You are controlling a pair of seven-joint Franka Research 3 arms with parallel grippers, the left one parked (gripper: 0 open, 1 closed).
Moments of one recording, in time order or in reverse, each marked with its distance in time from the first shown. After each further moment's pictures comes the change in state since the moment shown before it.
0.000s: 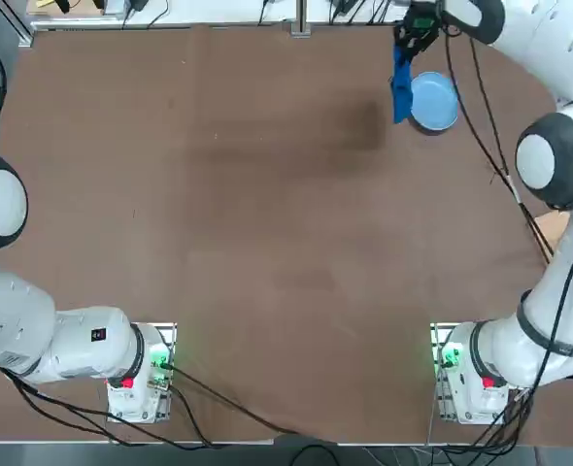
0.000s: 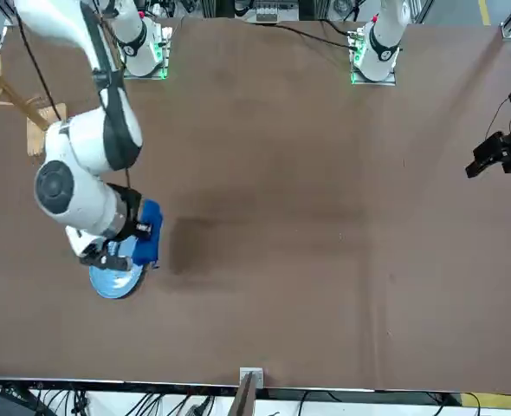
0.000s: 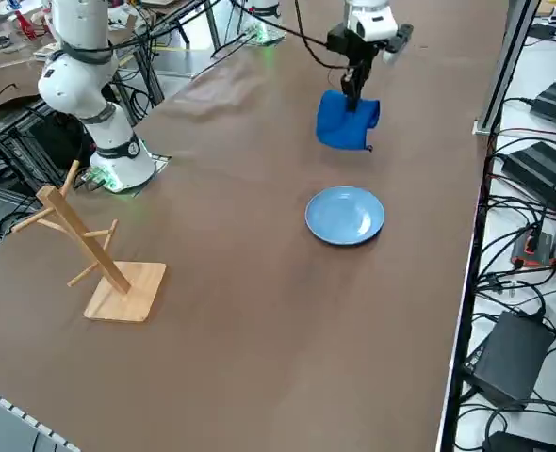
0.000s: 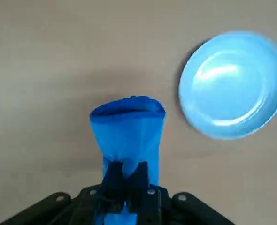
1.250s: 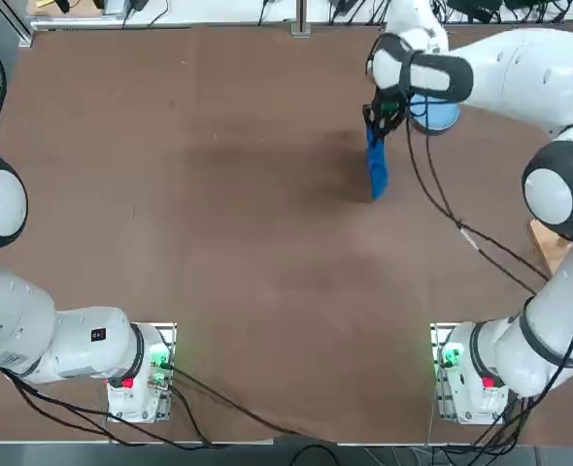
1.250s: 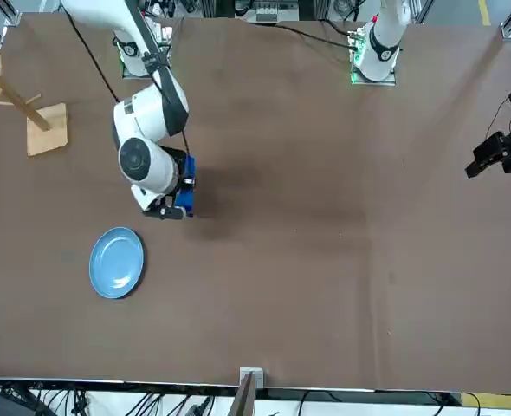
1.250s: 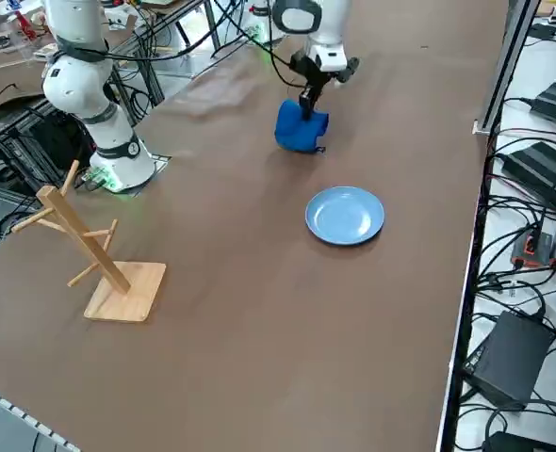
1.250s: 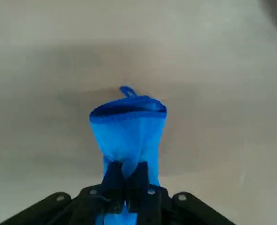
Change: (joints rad) arm 0.148 -0.128 0.001 -0.474 0.074 0.203 0.044
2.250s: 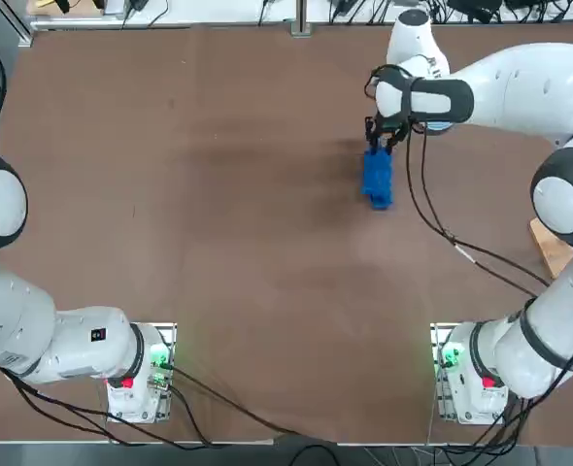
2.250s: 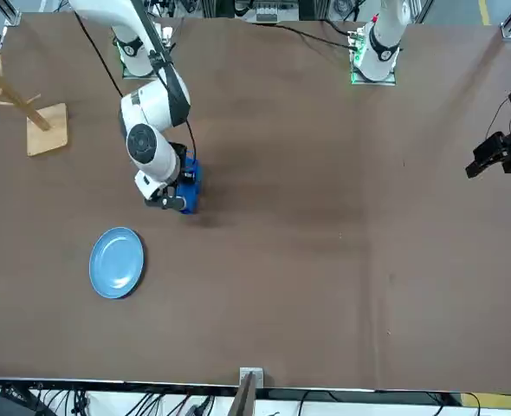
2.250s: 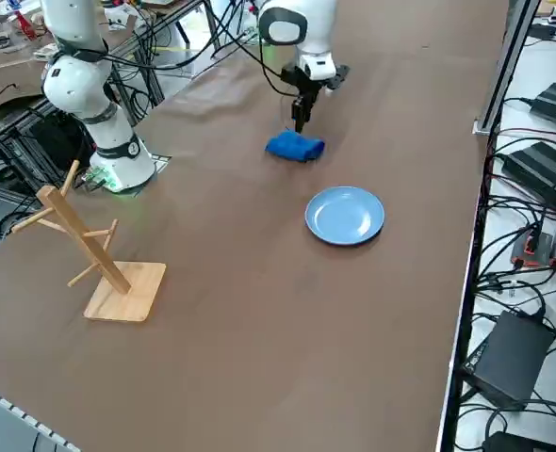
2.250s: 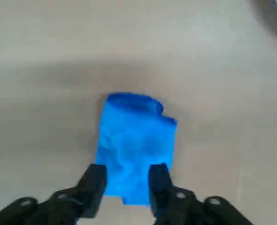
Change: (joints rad) arm 0.013 -0.046 -0.017 -0.118 -0.050 0.147 0.003
